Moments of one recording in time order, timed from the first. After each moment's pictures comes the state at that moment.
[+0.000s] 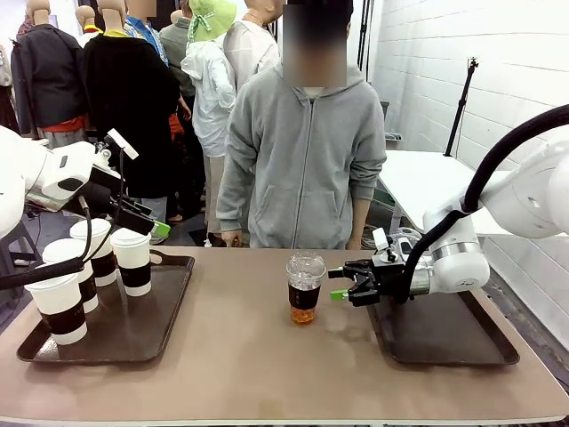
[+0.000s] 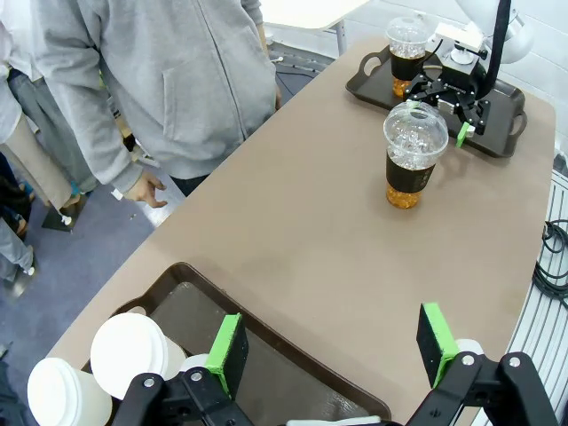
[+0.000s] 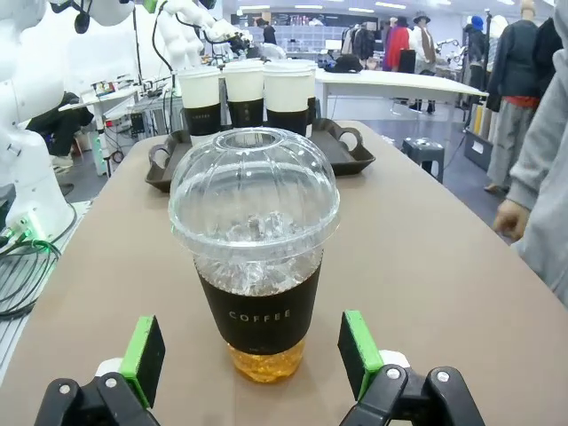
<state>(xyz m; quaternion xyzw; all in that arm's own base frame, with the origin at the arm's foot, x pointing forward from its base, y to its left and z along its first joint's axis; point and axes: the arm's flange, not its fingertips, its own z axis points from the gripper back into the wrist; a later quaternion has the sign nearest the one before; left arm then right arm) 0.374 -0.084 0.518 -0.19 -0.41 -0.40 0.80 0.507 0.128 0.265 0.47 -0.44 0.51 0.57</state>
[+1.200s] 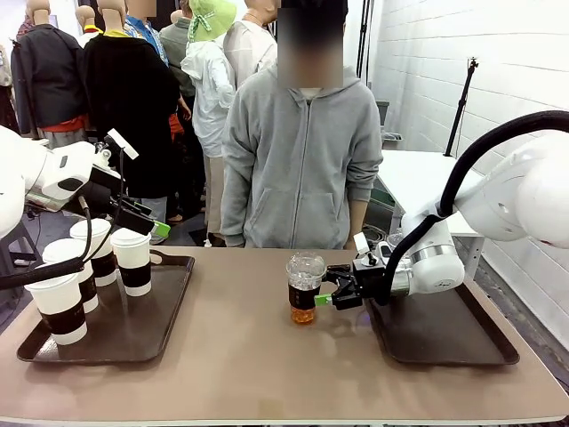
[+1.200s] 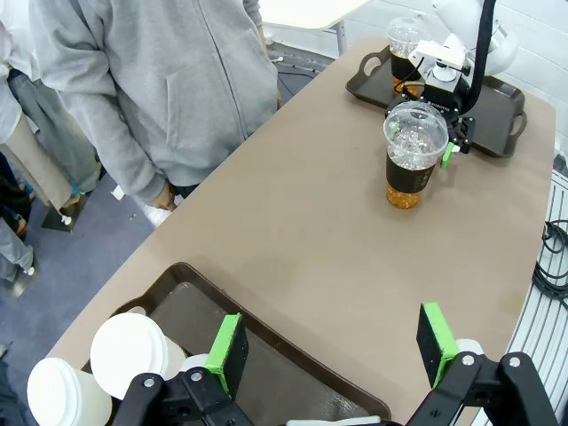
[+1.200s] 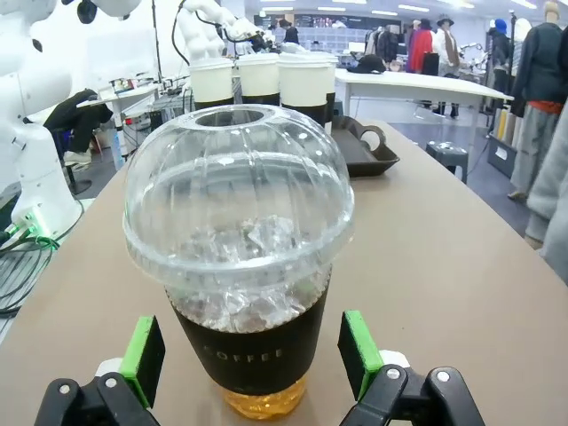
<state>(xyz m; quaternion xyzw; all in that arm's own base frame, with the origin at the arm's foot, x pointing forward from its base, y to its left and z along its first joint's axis) 0.374 -0.084 0.518 -0.19 -0.41 -0.40 0.80 0.525 0.167 0.244 0.49 -0.42 0.53 0.55</state>
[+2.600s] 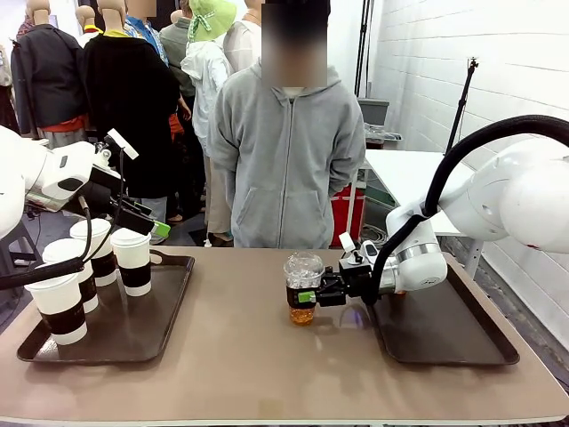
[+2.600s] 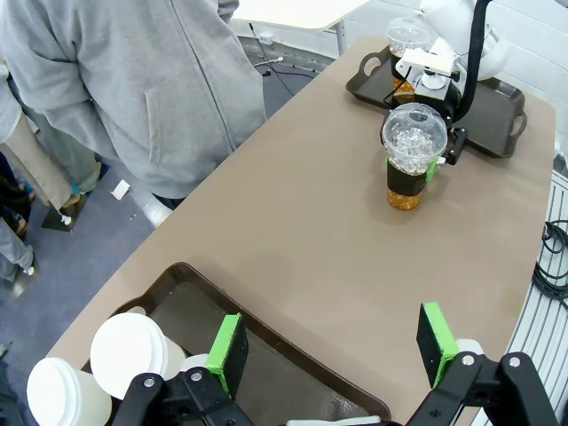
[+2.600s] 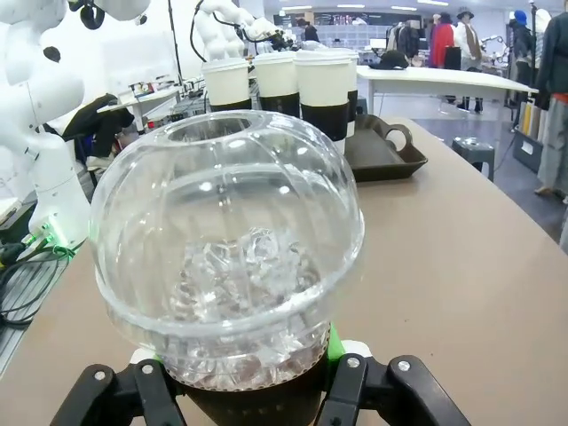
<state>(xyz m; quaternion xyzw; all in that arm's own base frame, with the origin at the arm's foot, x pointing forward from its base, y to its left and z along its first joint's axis) 0.374 -0.084 0.518 -0.19 -0.41 -0.40 0.80 0.533 0.194 0.241 0.52 -0.39 0.53 0.55</state>
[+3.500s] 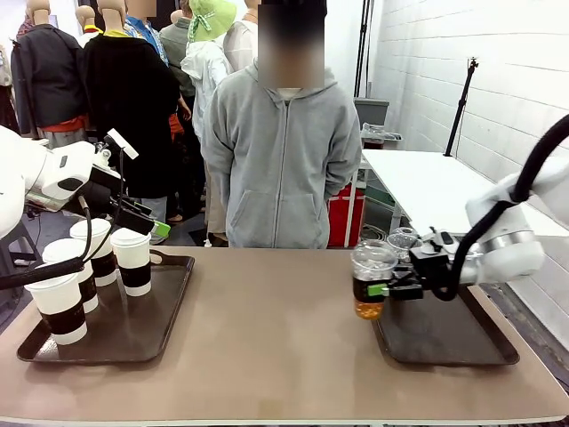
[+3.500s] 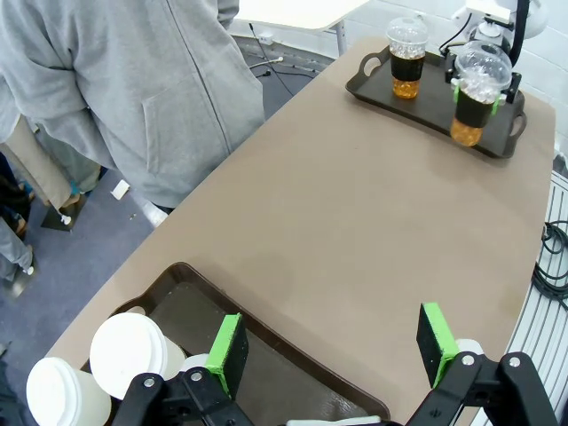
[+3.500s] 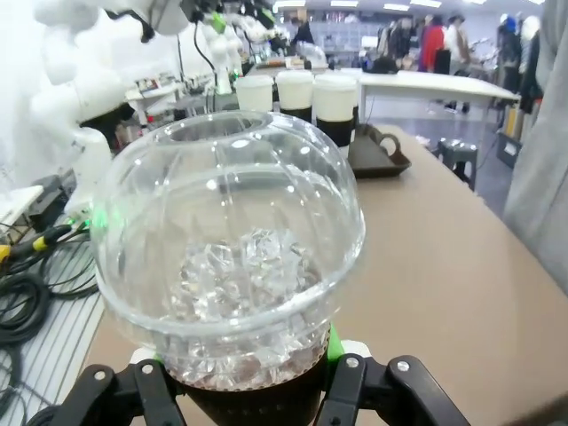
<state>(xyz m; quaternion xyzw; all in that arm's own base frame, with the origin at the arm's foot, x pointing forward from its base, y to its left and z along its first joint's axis) 0.374 -0.084 0.518 -0.19 -0.41 -0.40 0.80 0.473 0.045 0.312 0.49 -0.40 0.53 0.56</state>
